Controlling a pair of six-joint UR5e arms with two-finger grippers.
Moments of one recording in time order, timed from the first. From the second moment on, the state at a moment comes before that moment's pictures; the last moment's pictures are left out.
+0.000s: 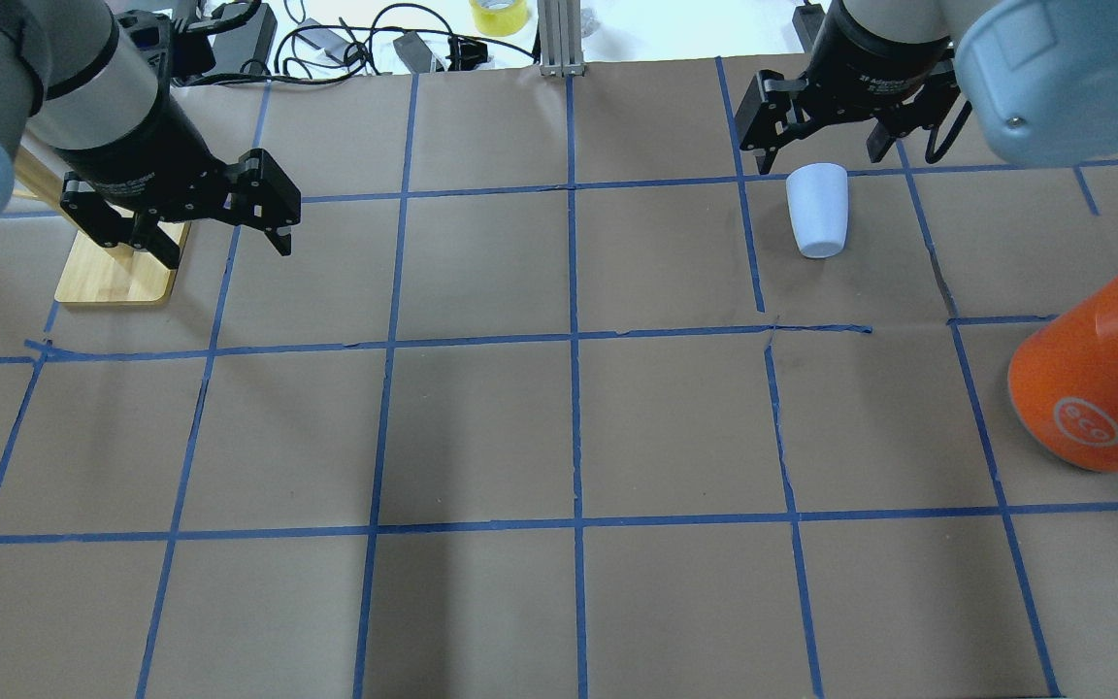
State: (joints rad) left arm -1.53 -1.51 -1.63 -1.53 1.61 -0.07; right arm 1.63 -1.52 1.52 -1.72 -1.60 0.00
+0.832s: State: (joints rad) left arm -1.53 -1.51 -1.64 -1.53 1.61 -0.07; right arm 1.56 -1.30 1.27 -1.63 -1.59 -0.04
